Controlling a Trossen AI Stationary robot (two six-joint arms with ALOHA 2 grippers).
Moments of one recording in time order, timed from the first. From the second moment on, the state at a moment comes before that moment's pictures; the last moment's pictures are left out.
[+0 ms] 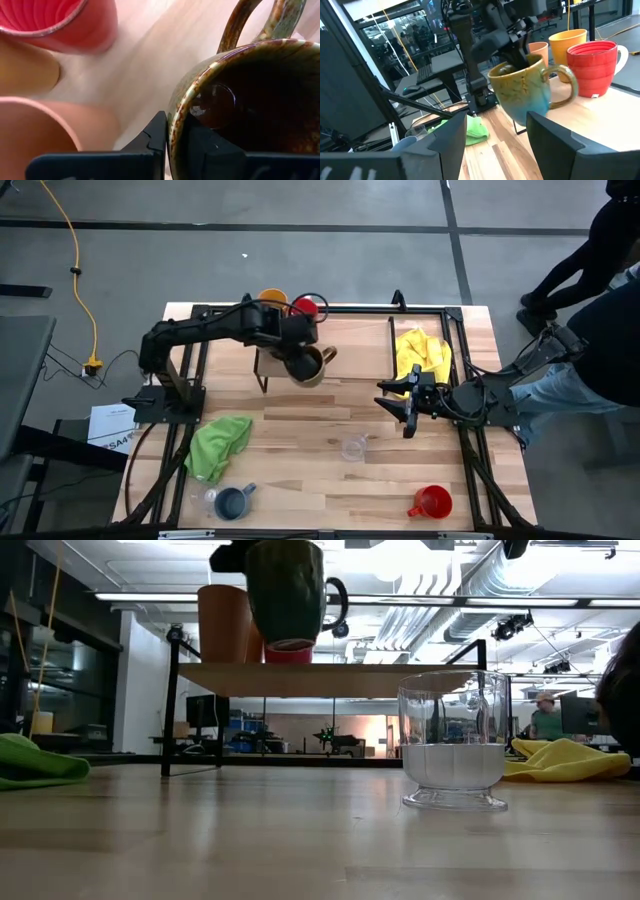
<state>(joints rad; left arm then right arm) 0.22 1.76 1.93 -1.42 -0.21 -0.57 0.52 0.95 0.67 0.24 0.73 0.34</state>
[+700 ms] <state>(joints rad) 0.30 1.76 1.93 -1.41 -0.27 -0.55 0.52 0.95 0.67 0.23 0.73 0.34</state>
